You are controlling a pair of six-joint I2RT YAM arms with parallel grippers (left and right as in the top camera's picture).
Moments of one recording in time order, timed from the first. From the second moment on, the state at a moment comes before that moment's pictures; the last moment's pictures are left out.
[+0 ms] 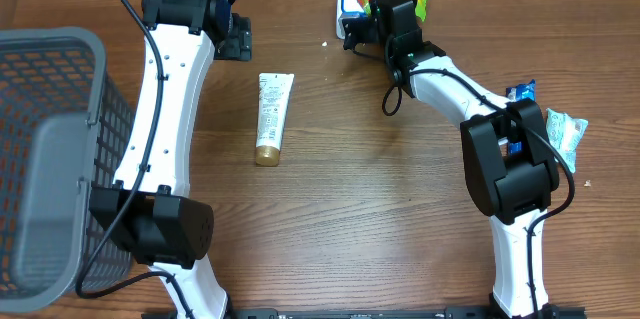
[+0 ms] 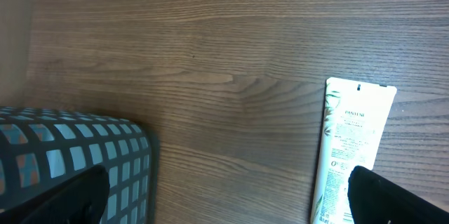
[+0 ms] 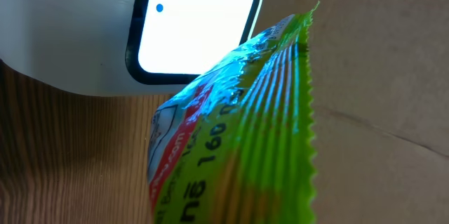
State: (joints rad) left arm -0.14 1.95 2.10 -1.31 -0.40 -0.15; right arm 0.37 2.27 1.67 0.15 0.32 -1.66
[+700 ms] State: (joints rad) left arm -0.14 1.95 2.10 -1.31 -0.40 -0.15; right arm 0.56 1.77 1.68 -0.66 0.40 -0.68
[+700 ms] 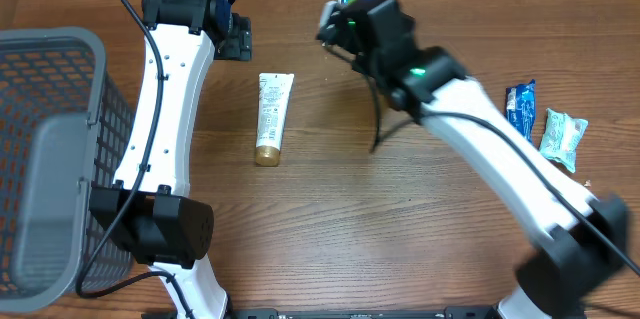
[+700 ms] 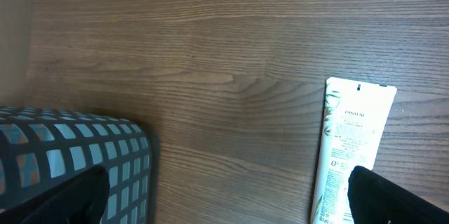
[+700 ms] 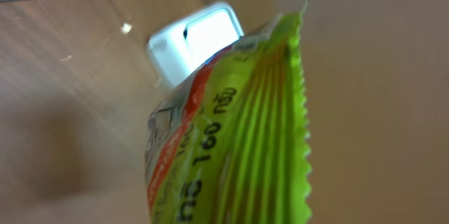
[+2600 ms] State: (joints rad) left arm -0.14 1.95 2.10 -1.31 -0.40 -0.15; right arm 0.44 2.00 1.61 -0.47 -0.52 0.48
